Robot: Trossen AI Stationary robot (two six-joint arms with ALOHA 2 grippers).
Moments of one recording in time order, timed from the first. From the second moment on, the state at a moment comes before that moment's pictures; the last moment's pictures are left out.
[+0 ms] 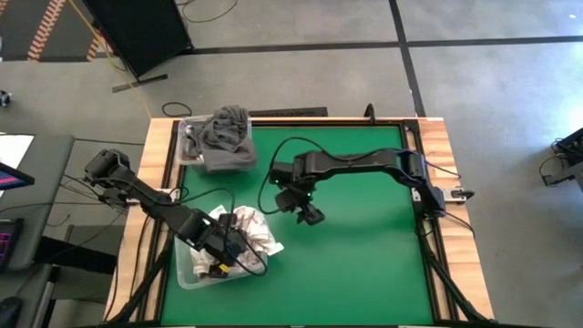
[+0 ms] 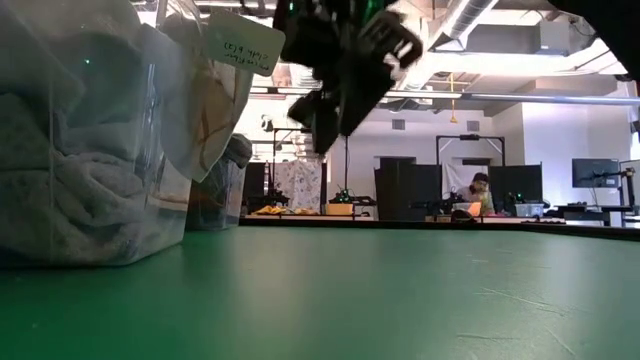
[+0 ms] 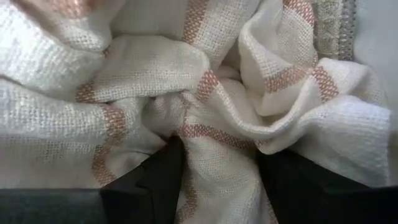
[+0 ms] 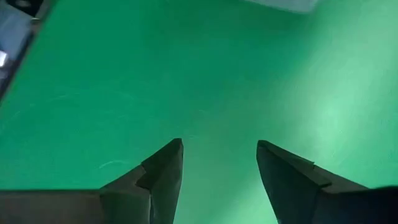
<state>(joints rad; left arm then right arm) -0.56 1.44 1.04 -0.81 -0.10 -0.47 -0.05 2.11 1.87 -1.07 -0.45 -0.55</state>
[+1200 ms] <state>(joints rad) -0.56 1.44 1.03 -0.79 -0.14 -0.51 0.17 2.11 1.72 -0.48 -0.01 -0.11</state>
